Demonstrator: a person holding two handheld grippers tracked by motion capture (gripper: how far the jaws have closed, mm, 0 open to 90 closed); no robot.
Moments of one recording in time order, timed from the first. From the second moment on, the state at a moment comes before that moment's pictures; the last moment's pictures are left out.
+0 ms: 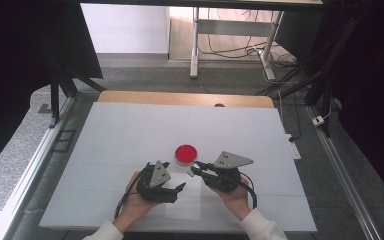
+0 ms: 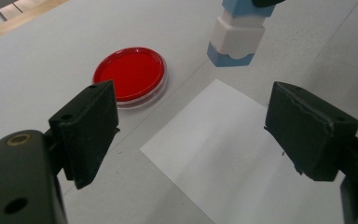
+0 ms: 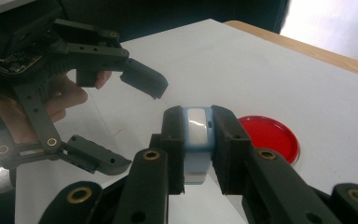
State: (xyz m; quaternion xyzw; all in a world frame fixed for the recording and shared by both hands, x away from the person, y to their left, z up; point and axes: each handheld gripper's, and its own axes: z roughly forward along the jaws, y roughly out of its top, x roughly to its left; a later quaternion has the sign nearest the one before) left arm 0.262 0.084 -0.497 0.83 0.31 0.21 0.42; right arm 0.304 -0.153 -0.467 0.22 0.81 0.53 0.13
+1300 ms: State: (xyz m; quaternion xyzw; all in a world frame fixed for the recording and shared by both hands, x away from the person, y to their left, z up) left arm 0.276 0.053 -0.501 0.83 0.29 0.22 0.42; right arm 0.304 -0.151 -0.470 0.24 0.80 0.54 0.13
